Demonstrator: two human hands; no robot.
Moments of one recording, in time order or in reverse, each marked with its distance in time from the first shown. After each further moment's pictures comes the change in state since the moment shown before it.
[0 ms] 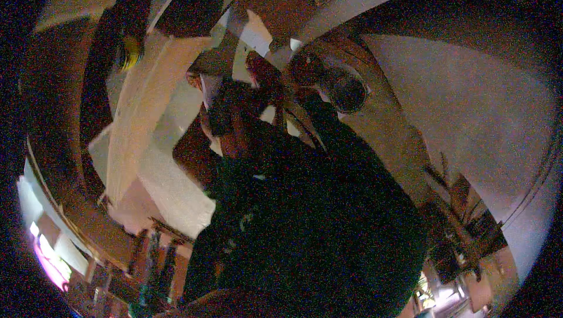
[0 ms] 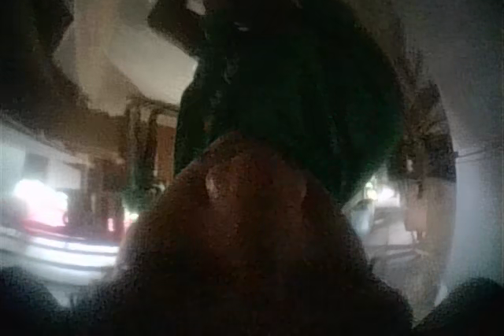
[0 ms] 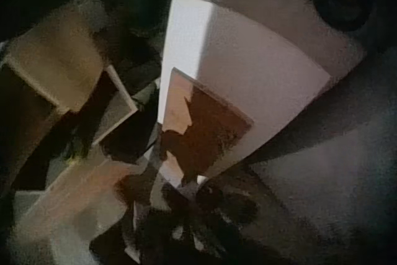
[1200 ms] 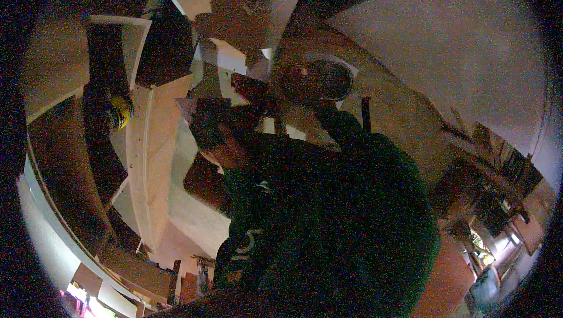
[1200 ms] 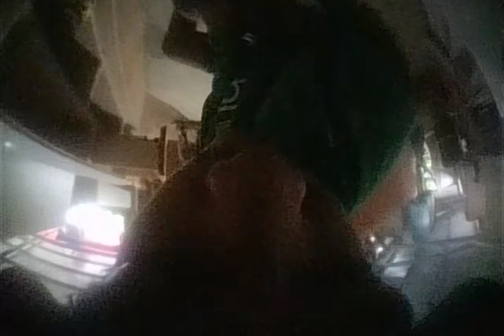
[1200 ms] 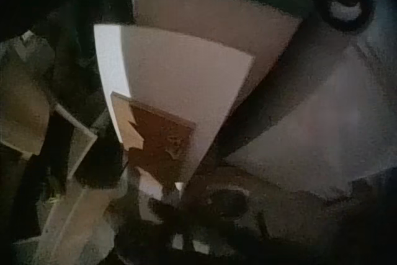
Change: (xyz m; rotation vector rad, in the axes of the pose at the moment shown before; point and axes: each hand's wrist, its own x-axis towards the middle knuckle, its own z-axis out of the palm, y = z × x) left_hand 0.028 0.035 0.006 0.035 0.042 0.204; right_hand -0.032 0.159 -0.037 -0.027 0.298 0.136
